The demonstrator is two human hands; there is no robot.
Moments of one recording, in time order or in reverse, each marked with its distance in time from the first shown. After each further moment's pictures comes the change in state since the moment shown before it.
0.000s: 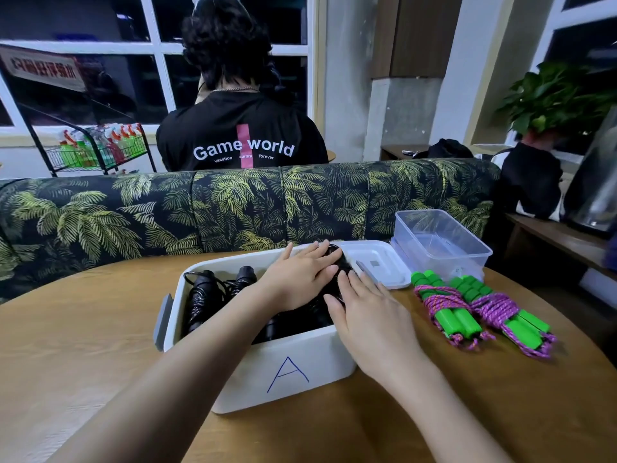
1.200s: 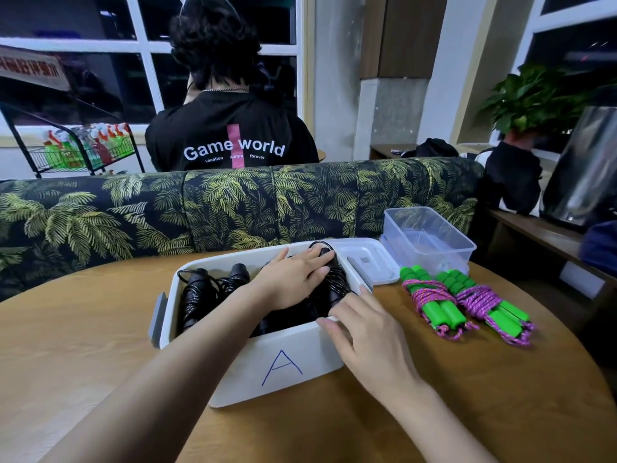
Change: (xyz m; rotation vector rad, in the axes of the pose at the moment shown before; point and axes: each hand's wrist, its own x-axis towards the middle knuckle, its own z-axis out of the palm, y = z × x) left_hand -0.001 -0.003 0.008 -0.026 -0.034 0.007; right_hand -0.033 0.016 0.019 0.265 0.388 -0.266
